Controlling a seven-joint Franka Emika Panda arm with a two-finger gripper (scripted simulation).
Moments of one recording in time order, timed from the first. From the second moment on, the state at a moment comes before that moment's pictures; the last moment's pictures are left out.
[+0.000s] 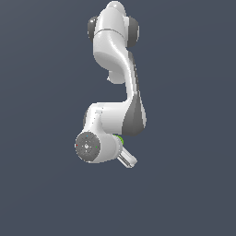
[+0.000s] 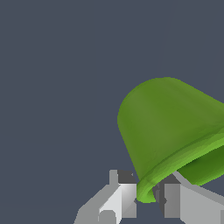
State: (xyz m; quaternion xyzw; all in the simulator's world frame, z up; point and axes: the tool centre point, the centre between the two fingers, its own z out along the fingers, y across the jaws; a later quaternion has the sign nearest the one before) arm 0.064 0.009 0.090 -0.89 0.37 0.25 0.06
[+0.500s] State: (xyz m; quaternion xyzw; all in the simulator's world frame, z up) arm 0.033 0.034 0.120 -0.89 0.37 0.25 0.06
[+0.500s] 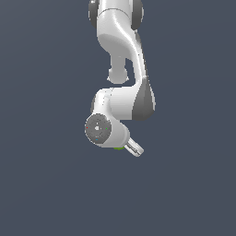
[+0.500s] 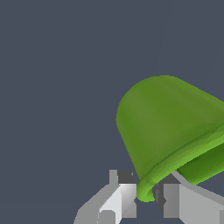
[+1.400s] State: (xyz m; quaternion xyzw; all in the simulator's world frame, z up) arm -0.051 0.106 0.207 -0.89 0.37 0.25 0.06
